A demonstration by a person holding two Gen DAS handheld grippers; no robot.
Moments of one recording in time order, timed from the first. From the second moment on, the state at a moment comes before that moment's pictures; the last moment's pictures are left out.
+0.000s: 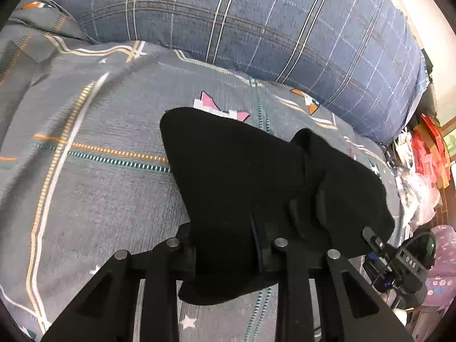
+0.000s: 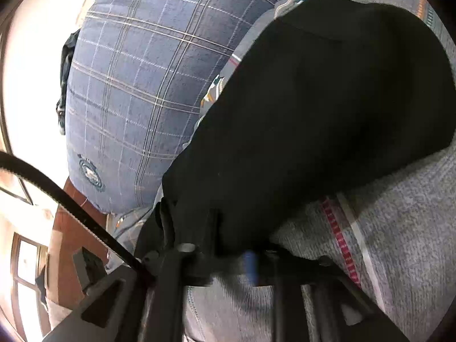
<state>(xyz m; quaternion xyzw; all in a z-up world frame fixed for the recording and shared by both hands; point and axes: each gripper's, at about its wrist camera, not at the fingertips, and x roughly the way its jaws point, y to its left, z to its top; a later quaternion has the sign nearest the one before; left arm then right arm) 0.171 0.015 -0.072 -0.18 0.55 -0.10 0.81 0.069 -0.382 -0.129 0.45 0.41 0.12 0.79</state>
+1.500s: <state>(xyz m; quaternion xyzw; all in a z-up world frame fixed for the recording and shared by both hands) 0.113 0.032 -0.090 -0.19 0.47 -0.15 0.85 0.165 -0.223 -0.141 0.34 0.52 0.24 0.74</state>
